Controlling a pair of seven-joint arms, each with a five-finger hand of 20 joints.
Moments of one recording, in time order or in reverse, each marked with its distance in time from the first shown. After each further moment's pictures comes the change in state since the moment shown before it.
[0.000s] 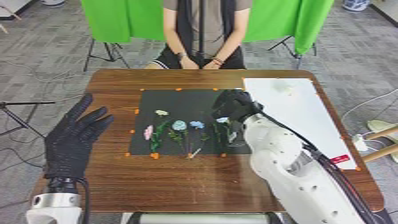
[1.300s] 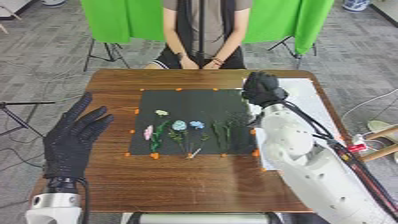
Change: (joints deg) left arm 0.0 0.0 0.0 0.0 0.2 -0.3 0.3; right arm 6.5 6.5 -5.0 6.8 -3.6 17.5 4.5
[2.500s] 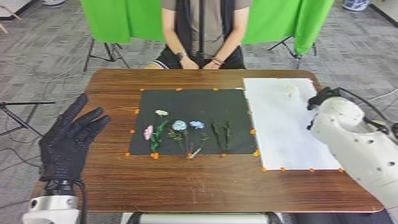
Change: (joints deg) left arm 1.2 0.5 -0.4 -0.2 -0.4 1.0 1.7; right arm 7.0 11.7 6.5 16.6 18.4 -14.5 21.0
